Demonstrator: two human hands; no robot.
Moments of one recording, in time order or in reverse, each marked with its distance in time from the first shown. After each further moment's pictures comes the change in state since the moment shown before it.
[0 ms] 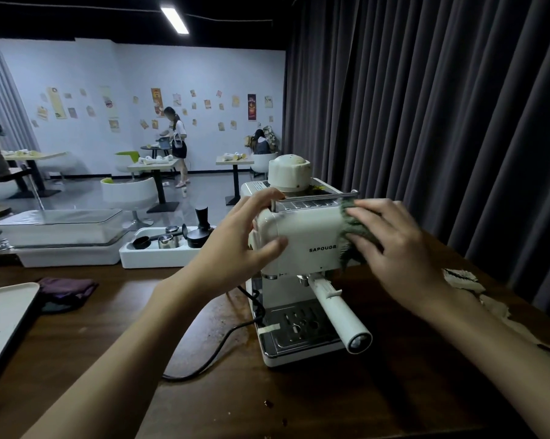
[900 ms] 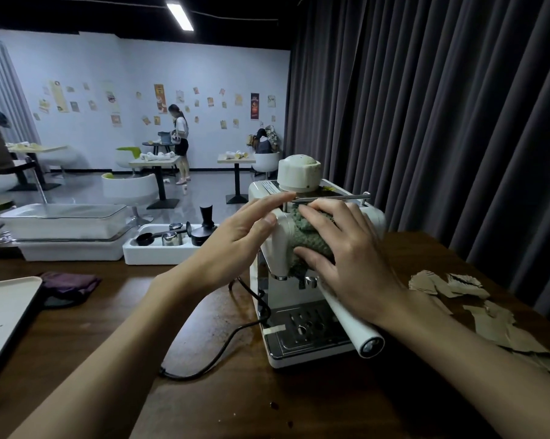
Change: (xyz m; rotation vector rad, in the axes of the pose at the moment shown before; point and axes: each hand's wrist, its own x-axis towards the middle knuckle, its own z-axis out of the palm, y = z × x) left_hand -0.002 -0.003 -0.016 -0.141 -0.081 0.012; right_hand 0.021 -0.063 0.023 -0.021 -0.131 -0.059
